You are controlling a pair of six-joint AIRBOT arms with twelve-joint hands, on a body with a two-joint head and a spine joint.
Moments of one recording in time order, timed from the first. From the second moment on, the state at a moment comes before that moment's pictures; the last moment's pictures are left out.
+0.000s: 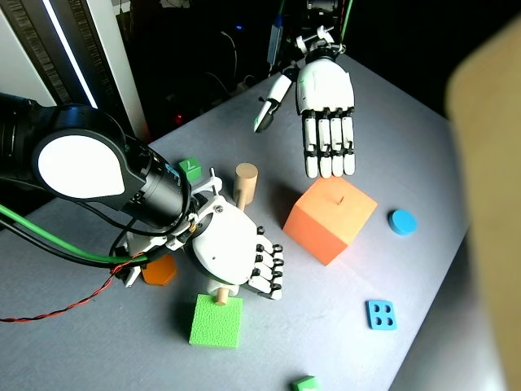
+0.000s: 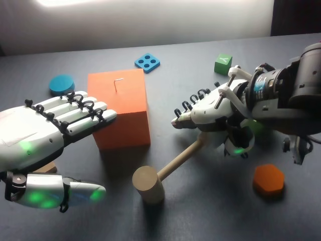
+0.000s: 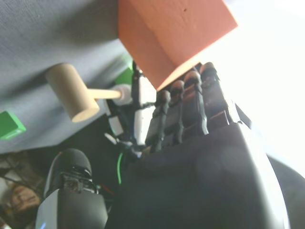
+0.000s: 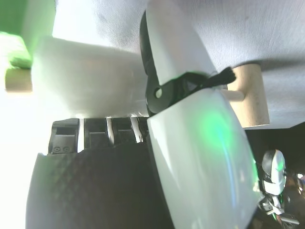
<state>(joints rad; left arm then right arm) 0.92 -0.81 0.96 0.02 -0.86 0.94 -0.21 -1.34 1.18 -0.51 -0.49 -0.48</state>
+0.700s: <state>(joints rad) 0.92 -0.85 0.98 -0.03 -0.87 0.96 -0.21 -1.34 1.19 -0.52 -0.48 -0.47</state>
